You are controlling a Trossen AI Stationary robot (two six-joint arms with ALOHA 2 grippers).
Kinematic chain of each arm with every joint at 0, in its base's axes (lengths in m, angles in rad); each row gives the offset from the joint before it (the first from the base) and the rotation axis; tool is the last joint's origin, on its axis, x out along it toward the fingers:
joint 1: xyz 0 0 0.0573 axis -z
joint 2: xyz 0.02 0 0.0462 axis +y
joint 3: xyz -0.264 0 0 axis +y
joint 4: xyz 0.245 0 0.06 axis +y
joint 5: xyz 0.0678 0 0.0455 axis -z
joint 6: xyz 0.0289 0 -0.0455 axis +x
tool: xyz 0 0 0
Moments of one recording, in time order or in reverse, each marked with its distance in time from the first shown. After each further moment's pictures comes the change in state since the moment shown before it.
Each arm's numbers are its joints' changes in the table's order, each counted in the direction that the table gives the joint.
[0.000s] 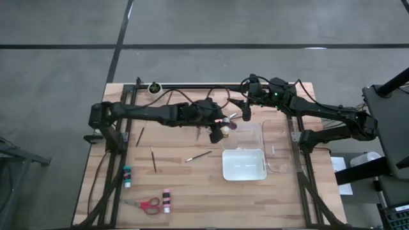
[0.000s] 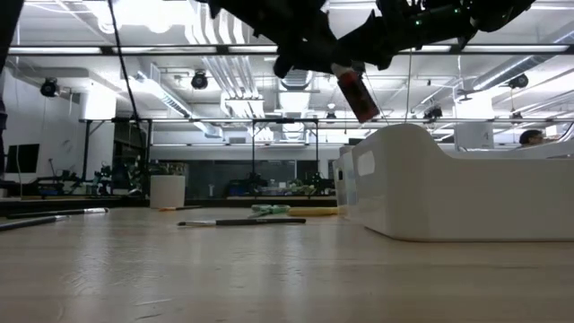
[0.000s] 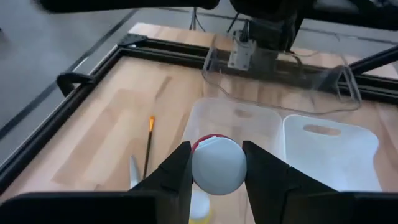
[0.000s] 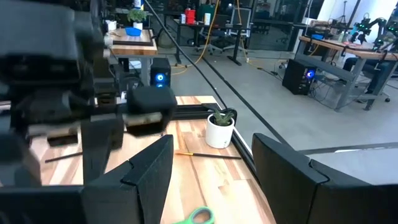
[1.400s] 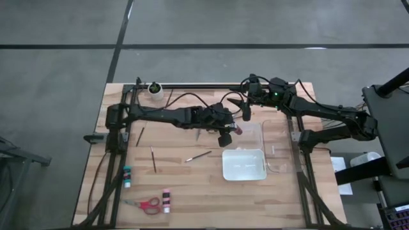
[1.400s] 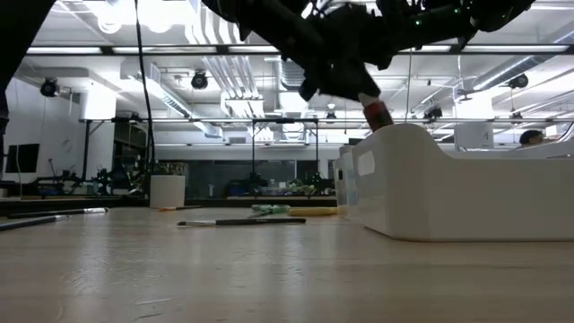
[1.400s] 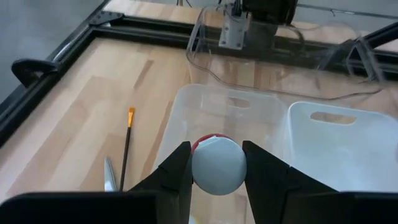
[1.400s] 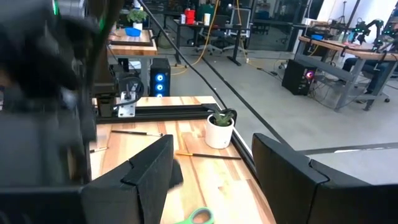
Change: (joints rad) left arm -0.001 0.192 -0.123 0.004 0.045 0.023; right arm 0.000 0.000 0.000 -0.001 0.000 0.000
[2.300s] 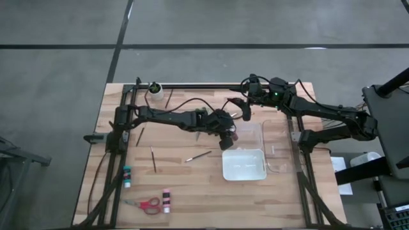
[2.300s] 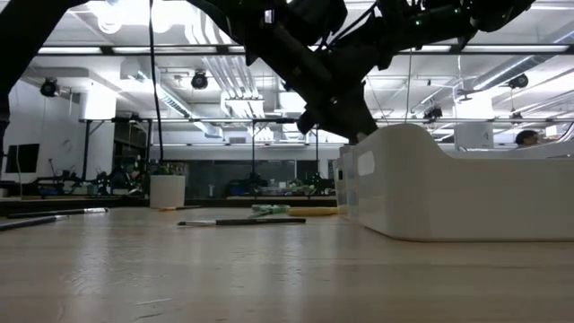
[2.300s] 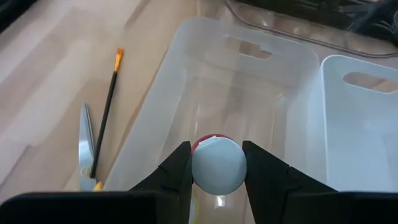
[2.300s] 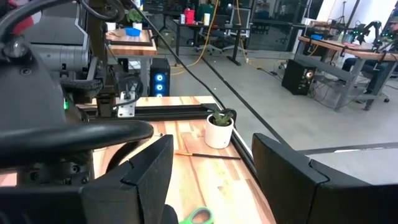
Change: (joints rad) left arm -0.003 0.096 -0.003 0.038 0.008 -0.115; right arm 0.000 0.000 0.000 0.000 0.000 0.000
